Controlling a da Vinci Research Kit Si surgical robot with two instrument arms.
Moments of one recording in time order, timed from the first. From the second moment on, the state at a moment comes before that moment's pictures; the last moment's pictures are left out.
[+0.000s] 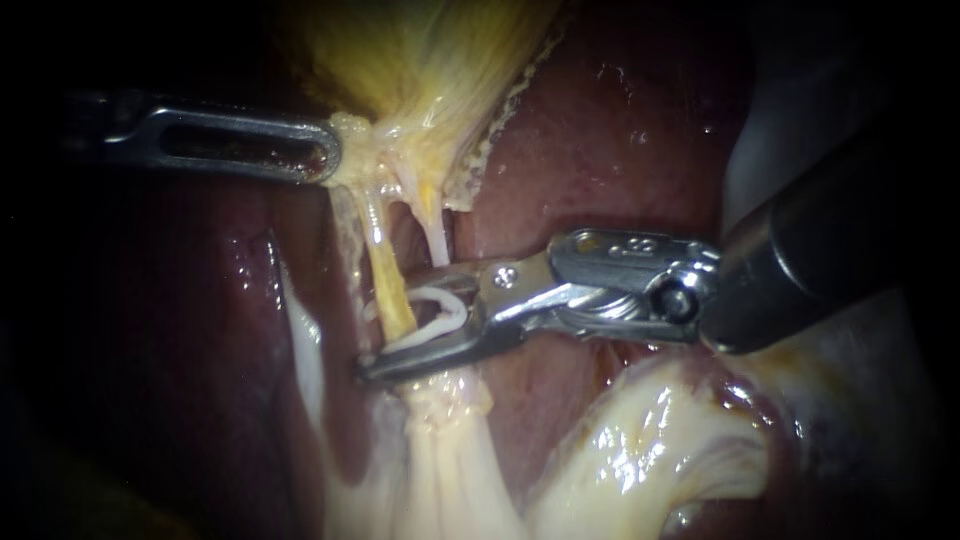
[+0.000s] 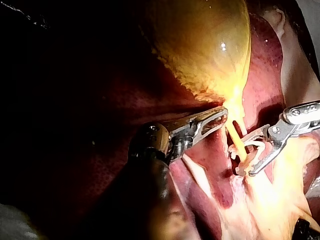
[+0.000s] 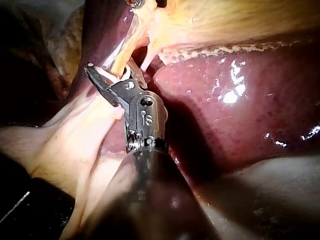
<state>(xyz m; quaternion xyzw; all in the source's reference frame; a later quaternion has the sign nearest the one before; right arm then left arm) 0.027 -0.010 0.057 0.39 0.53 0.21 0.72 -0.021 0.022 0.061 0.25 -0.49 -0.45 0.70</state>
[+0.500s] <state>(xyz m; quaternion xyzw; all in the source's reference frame) 0.028 -0.012 0.054 0.47 0.54 0.22 0.66 -0.021 0.022 0.061 0.25 -0.49 -0.45 0.70</state>
